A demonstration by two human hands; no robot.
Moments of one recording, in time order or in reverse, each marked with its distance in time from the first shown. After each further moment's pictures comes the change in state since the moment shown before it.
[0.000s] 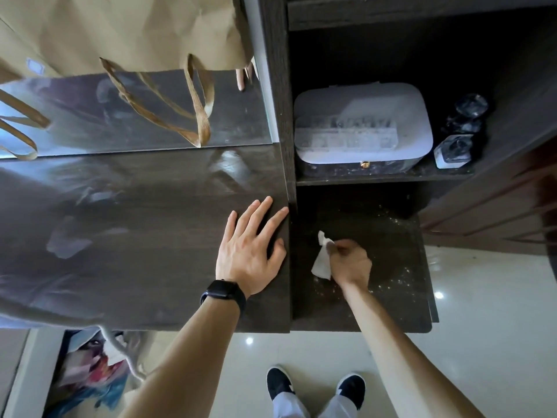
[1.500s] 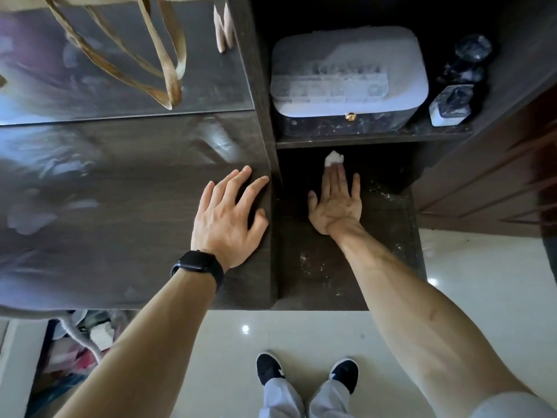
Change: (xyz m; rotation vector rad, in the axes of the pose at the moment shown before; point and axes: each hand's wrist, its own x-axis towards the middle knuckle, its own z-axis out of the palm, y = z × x) left_hand 0.001 0.004 0.007 0.033 0.094 -0.006; right_hand 0.080 -0.006 0.017 -1.064 -0.005 -0.472
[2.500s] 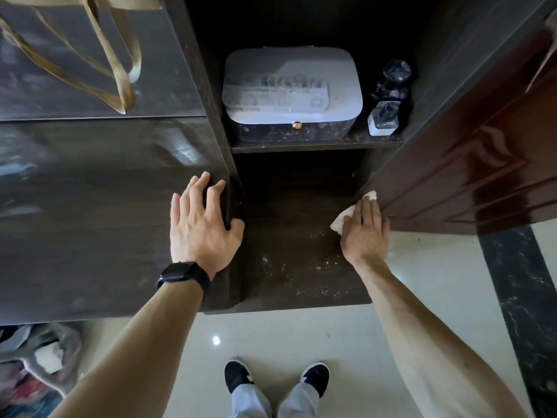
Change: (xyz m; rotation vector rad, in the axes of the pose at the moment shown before) left_hand -0.001 0.038 0.007 -0.081 -0.006 -0.214; right_hand -0.063 0.127 0.036 0.161 0.240 0.228
